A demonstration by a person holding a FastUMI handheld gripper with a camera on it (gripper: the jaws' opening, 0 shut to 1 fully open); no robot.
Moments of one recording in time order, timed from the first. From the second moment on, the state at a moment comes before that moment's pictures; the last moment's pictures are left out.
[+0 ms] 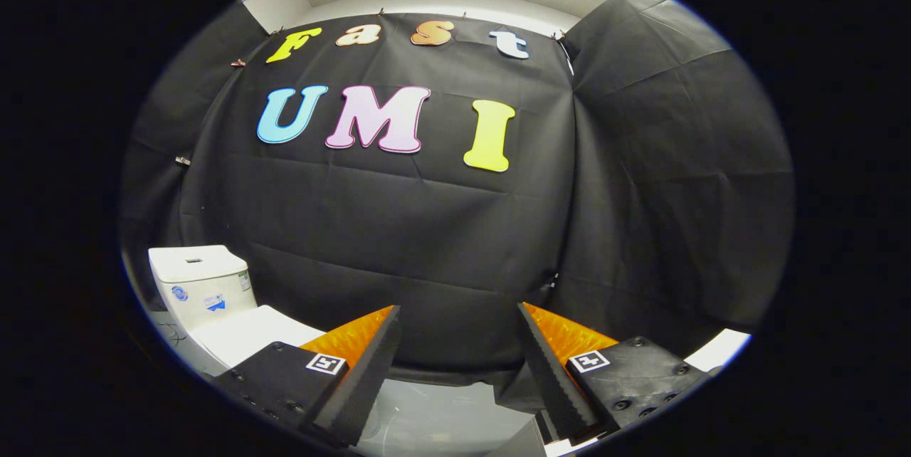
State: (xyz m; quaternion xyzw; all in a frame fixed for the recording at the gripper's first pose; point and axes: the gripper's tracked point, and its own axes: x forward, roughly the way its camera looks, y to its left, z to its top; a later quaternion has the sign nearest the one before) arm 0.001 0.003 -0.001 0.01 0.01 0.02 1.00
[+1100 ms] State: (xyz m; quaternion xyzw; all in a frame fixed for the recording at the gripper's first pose) arm 0.013 0.074 -0.107 0.08 0.17 0.19 0.96
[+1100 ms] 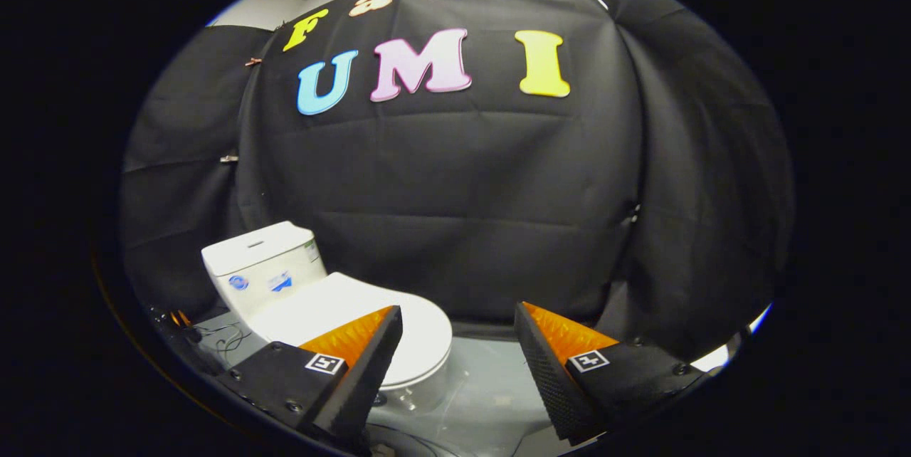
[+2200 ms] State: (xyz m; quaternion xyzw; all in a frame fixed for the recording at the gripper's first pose) arm -0.053 0.232 -0.344 0.18 0.48 0.30 0.80
